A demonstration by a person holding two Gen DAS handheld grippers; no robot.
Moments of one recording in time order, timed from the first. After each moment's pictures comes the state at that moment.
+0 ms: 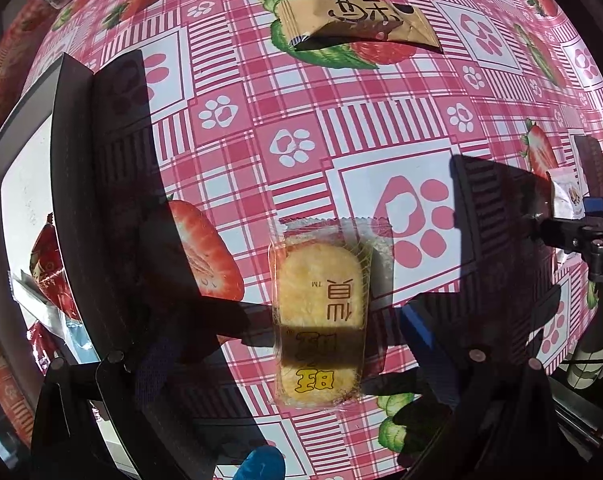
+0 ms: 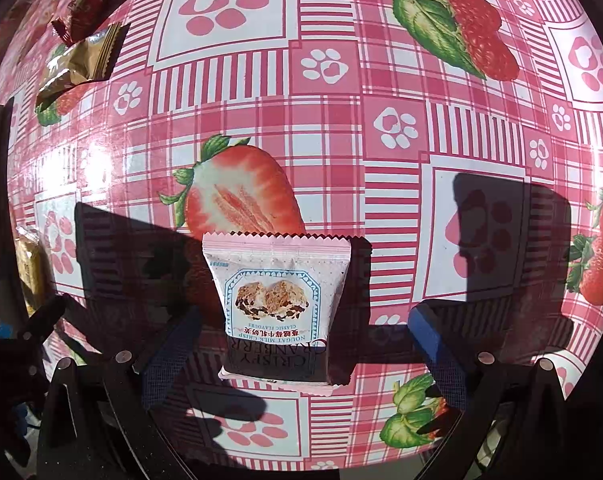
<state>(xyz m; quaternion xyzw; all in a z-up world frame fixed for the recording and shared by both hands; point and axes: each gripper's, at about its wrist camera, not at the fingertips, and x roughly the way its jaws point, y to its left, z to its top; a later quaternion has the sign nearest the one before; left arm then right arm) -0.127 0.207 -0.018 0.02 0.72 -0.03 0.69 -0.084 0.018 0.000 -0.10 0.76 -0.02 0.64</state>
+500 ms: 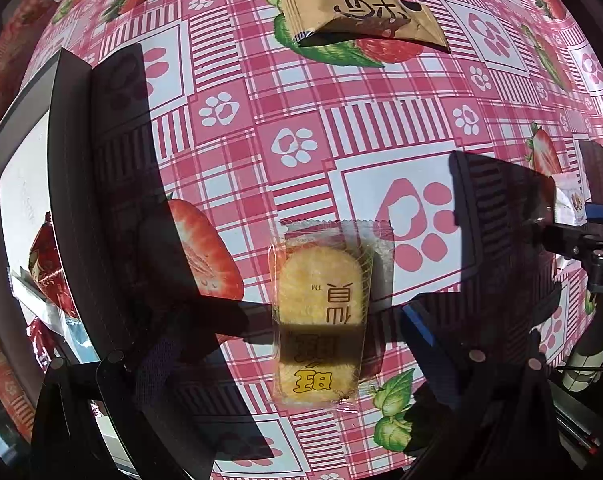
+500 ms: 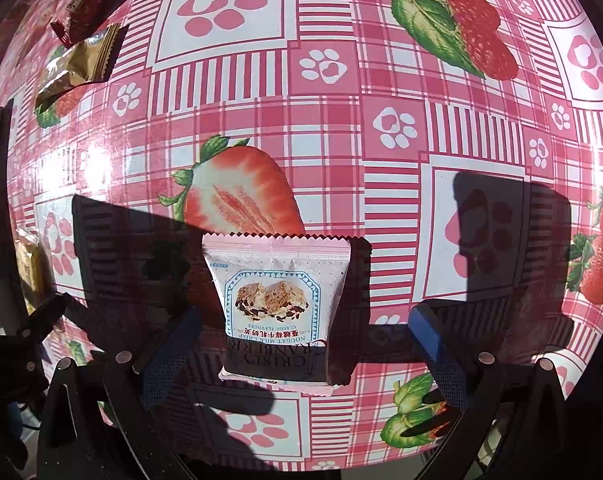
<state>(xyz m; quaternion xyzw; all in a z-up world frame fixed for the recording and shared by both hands) -0.124 0.207 -0.020 0.02 0.73 -0.02 0.68 -0.084 0.017 0.000 -0.10 0.76 -0.02 0.65</state>
